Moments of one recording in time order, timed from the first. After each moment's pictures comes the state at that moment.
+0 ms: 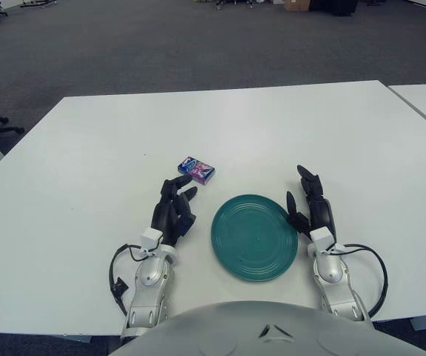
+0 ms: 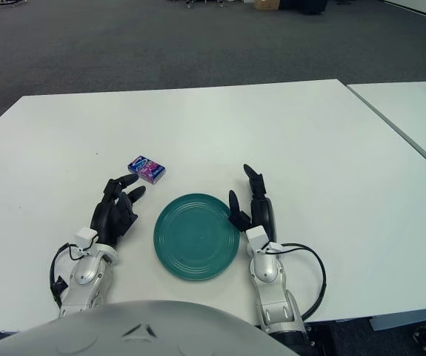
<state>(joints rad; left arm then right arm) 0.36 -0.10 -0.08 -0.03 -0.04 -0.20 -0.01 0.32 -0.03 0.09 0.01 -0.33 -0.19 -0.24</state>
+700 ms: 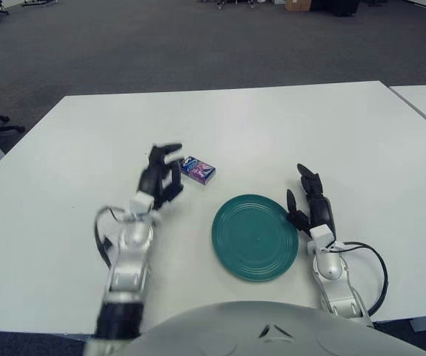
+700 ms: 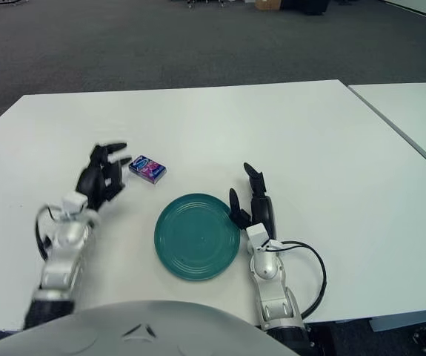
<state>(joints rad) 0.03 0.15 -0.01 -0.09 0.17 -0.16 -0.01 0.29 -0.02 0.09 0.04 -0.33 -0.21 -0.24</state>
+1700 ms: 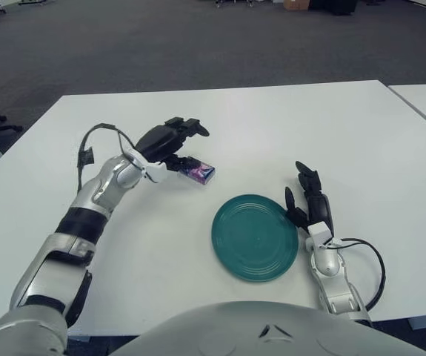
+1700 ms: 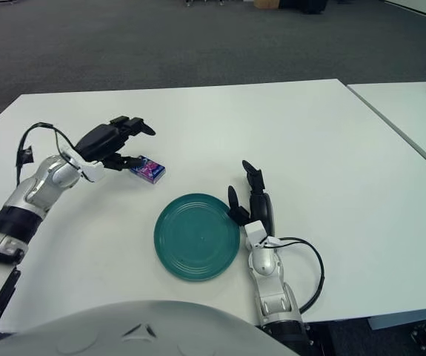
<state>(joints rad) -0.47 0.51 -0.28 0.51 0.57 -0.67 -0.13 0.26 -0.03 0.10 0.08 -0.34 -0.23 -0.26</state>
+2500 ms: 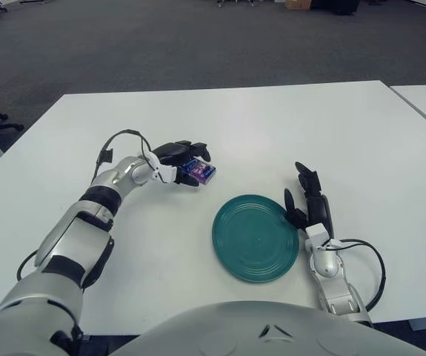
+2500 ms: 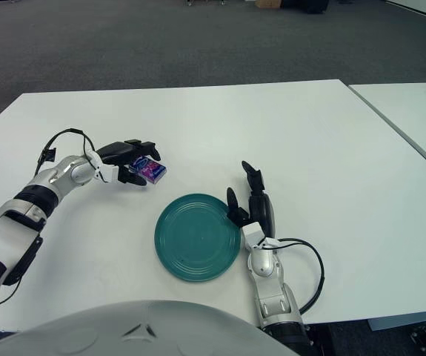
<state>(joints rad) -0.69 0.43 -0.46 1.06 0.64 -0.78 -0.15 0.27 -0.04 0.11 0.07 -0.39 -0.21 -0.29</state>
